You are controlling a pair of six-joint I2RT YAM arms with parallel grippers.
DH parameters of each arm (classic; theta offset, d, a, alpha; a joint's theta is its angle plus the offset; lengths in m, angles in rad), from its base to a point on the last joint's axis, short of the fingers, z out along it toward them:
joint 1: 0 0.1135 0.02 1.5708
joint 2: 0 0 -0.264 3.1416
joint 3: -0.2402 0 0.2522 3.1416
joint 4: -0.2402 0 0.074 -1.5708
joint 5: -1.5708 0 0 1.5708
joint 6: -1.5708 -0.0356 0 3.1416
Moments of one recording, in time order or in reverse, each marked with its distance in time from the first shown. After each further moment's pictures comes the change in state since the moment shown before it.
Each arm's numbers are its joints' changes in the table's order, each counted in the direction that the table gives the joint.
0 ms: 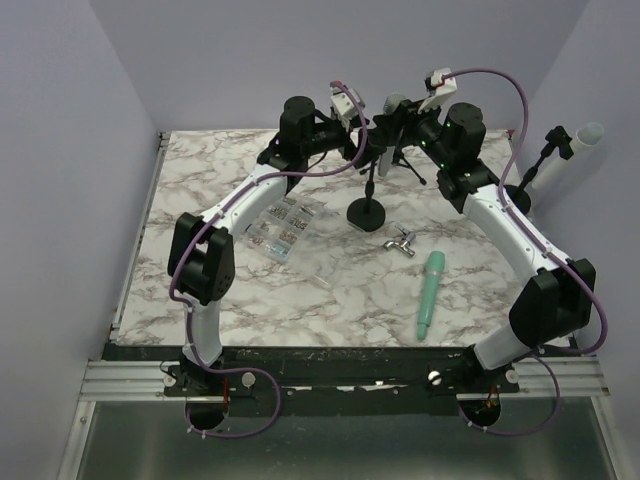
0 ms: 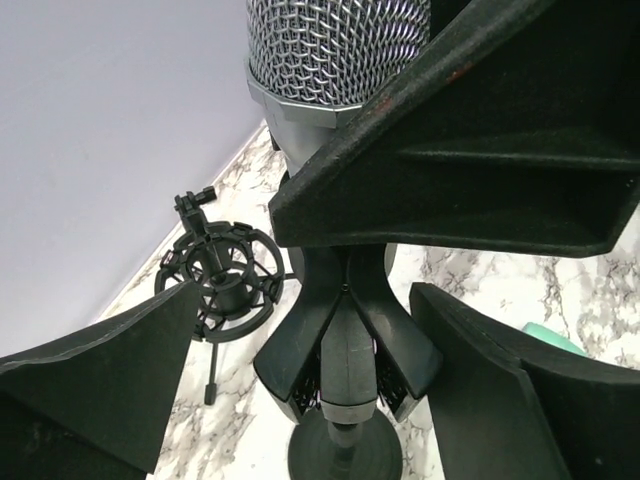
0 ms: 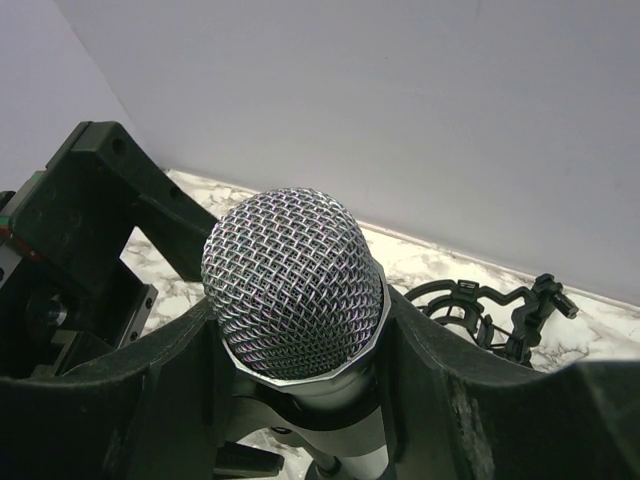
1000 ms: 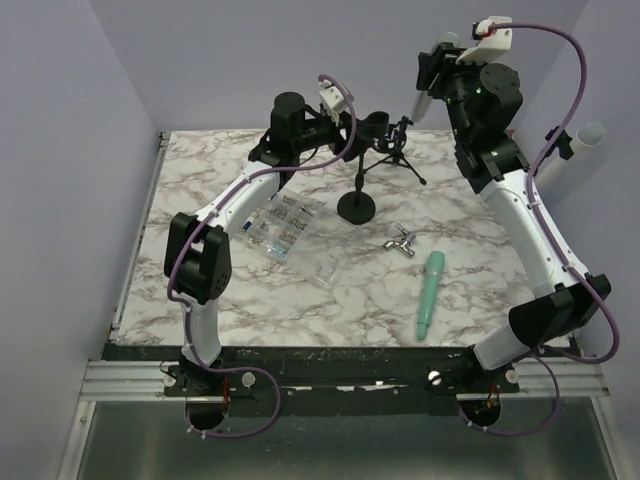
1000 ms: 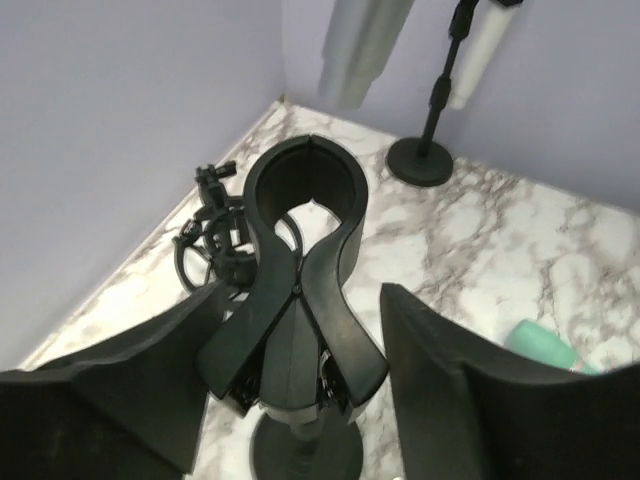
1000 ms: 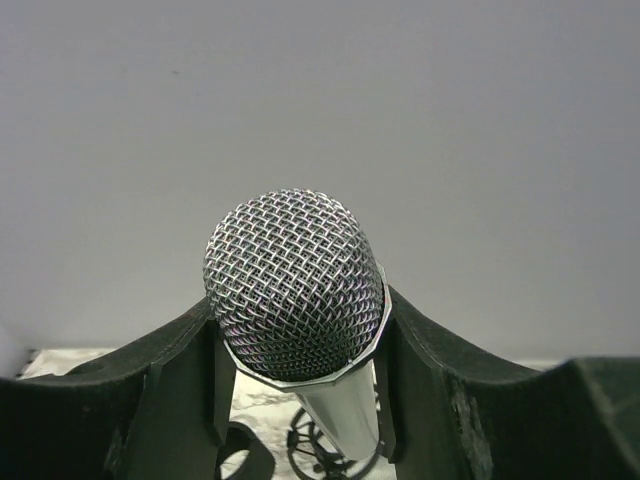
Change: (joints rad) left arm 0.040 0.007 0.000 -0.028 -0.019 0.051; right arm 0.018 -0.018 -0.378 -0.167 -0.408 0.089
